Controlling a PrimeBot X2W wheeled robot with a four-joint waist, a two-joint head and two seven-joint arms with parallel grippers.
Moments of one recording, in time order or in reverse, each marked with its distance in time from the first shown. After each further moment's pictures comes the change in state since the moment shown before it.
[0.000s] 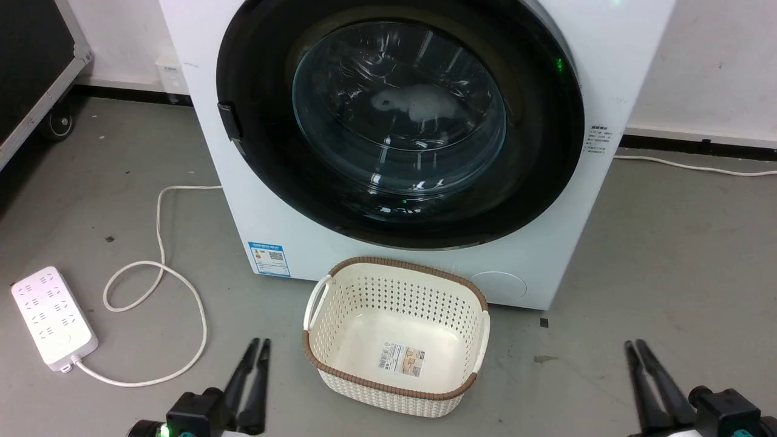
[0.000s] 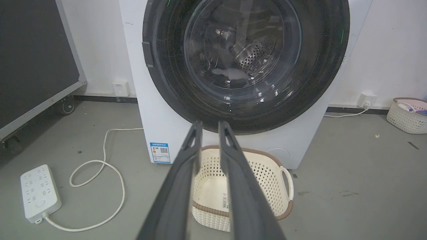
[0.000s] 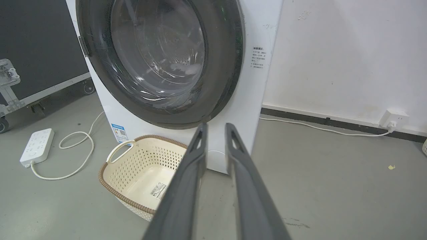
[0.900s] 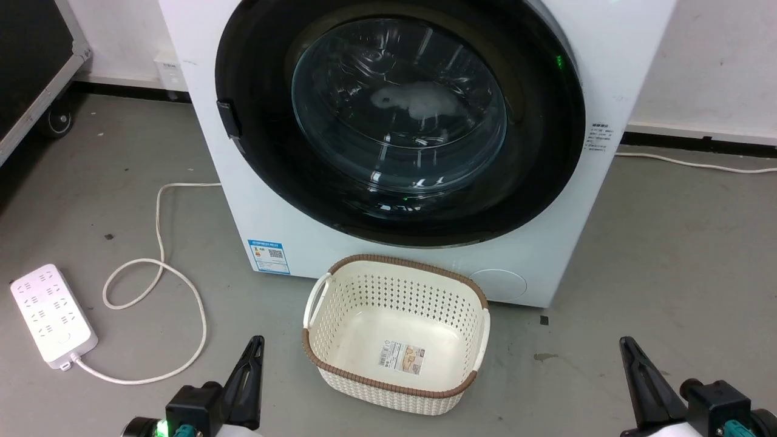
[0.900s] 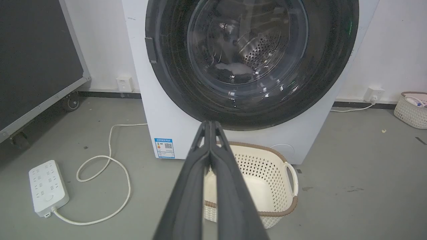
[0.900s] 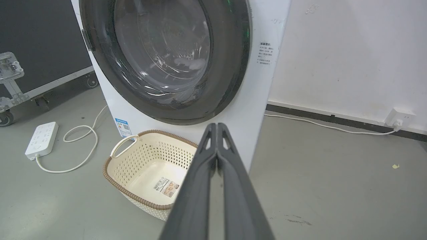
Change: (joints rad) left arm 0.000 -0.001 0.010 -0.026 0.012 0.018 0.052; right arm -0.006 0.000 0.018 -0.023 0.000 0.000 0.053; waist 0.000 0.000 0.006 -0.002
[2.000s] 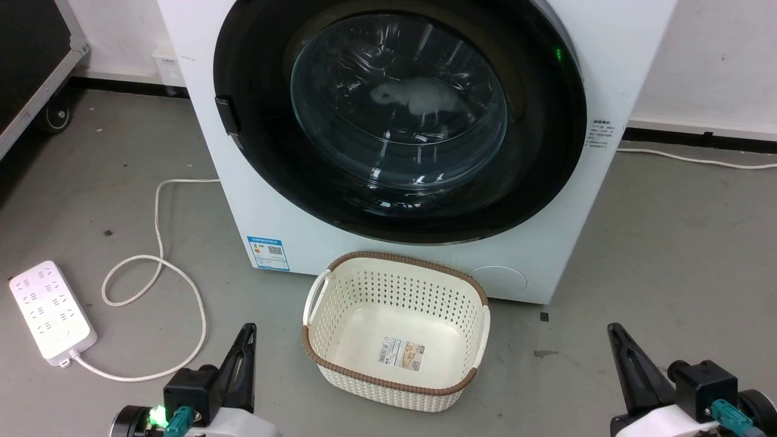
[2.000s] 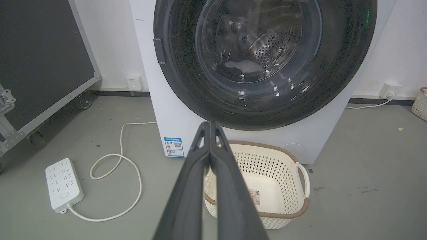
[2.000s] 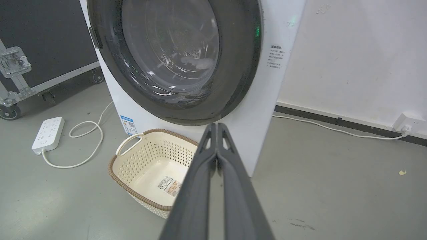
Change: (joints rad) left arm -0.019 -0.009 0.019 -0.045 0.034 0.035 0.081; right arm -0.026 0.000 0.030 -0.044 0.000 0.000 0.080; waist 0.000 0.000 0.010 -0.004
